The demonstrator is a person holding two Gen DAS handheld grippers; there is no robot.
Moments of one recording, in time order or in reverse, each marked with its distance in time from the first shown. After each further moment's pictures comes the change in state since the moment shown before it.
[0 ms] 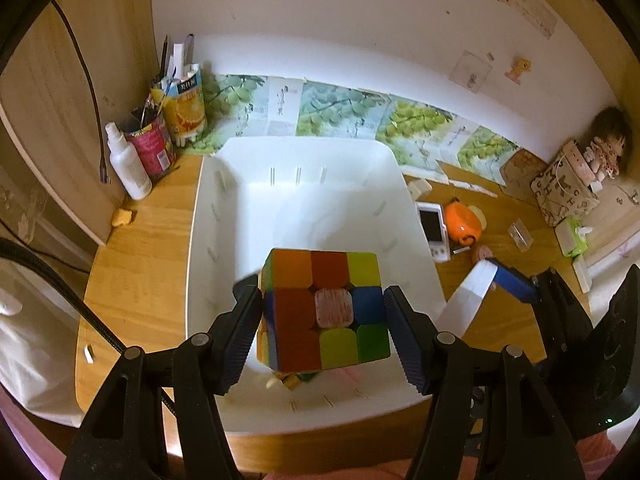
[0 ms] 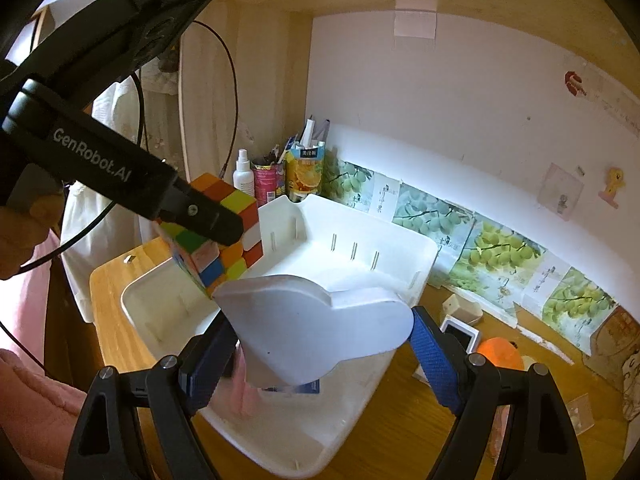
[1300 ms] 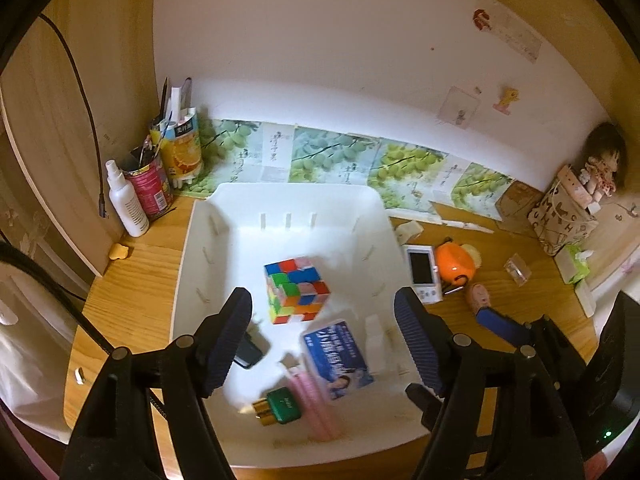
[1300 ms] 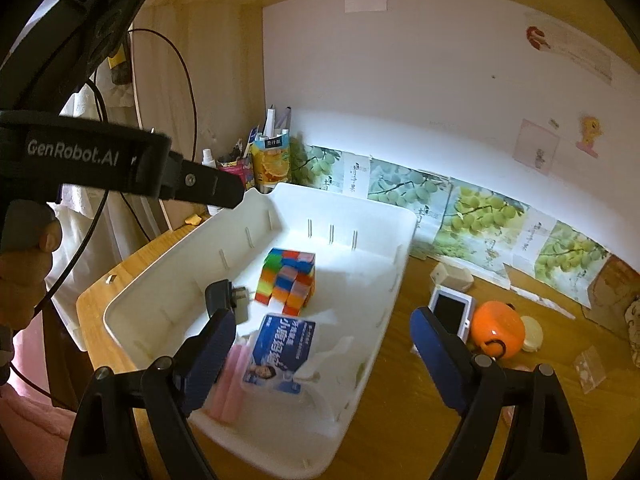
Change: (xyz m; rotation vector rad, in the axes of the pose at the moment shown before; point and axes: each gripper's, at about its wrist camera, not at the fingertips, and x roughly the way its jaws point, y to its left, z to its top) left arm -0.007 -0.026 0.002 0.002 -0.169 0.009; right arm 0.003 -0.011 -0.006 0.147 0.046 -0.057
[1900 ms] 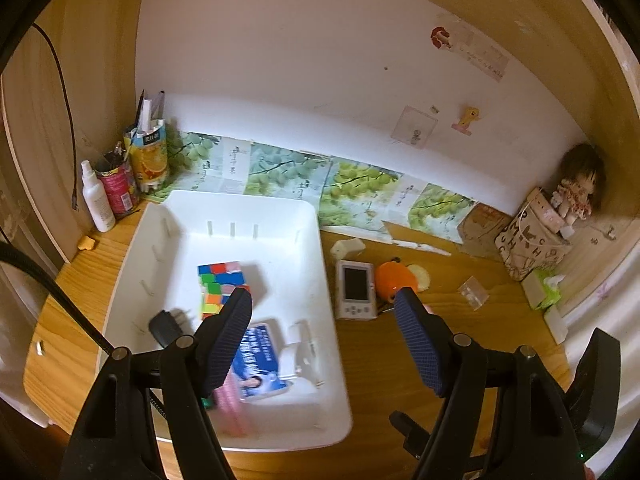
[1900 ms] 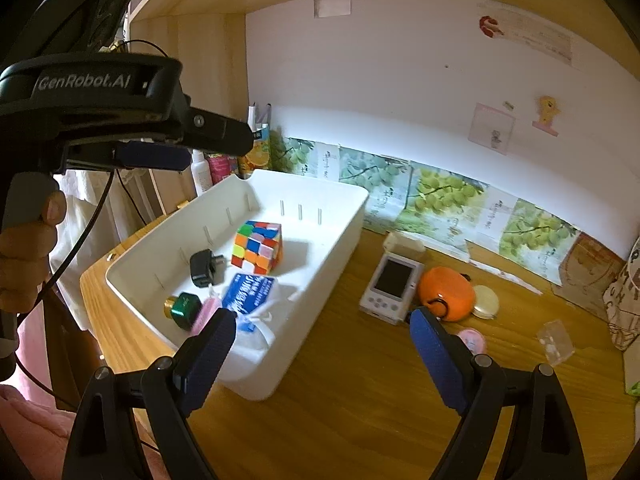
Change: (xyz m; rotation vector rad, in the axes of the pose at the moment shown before) left arm -0.015 -0.065 -0.009 -0.066 -0.079 -0.063; right arm -0.050 -0.049 -0.031 -0.001 0.023 -0.013
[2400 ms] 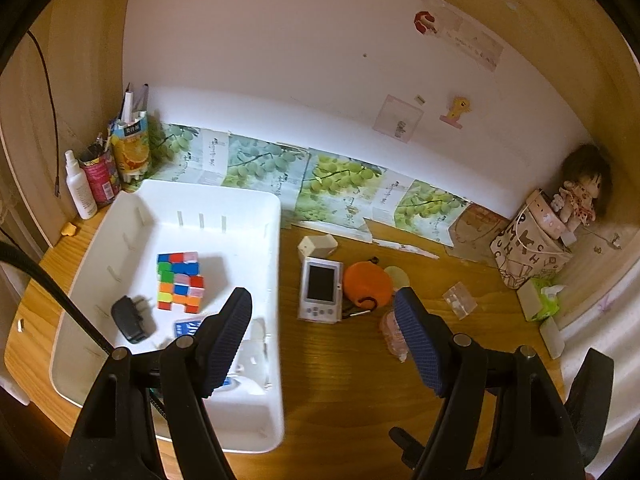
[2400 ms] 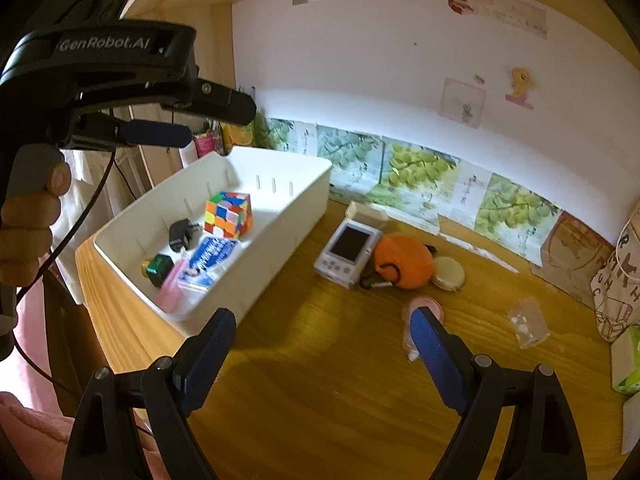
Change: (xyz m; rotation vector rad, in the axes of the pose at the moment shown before) left arm 0.024 -0.055 -0.005 -0.037 0.004 0.022; right arm -0.013 -0.052 -0.026 -0.015 0.060 0.003
